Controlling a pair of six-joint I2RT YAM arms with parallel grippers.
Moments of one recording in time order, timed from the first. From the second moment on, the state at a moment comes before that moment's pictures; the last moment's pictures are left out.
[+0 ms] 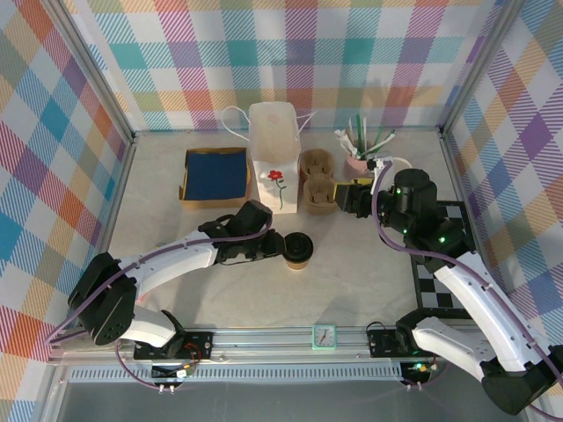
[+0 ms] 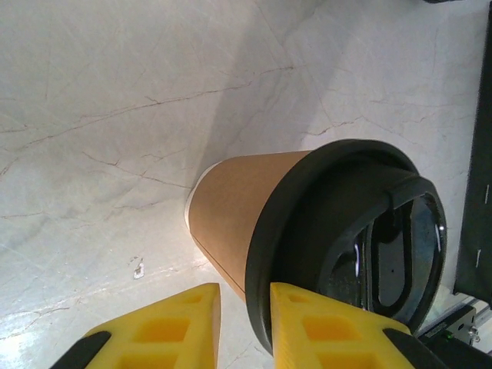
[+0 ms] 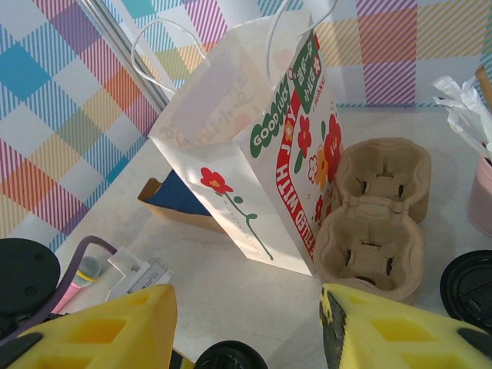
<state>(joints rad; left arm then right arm) -0.78 1.41 0.89 -0.42 0.16 -0.89 0.52 0.93 1.06 -0.47 -0.14 0.33</state>
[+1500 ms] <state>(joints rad) -0.78 1.34 0.88 -0.42 0.13 -0.88 0.52 1.06 1.04 -0.63 -0.21 0.33</state>
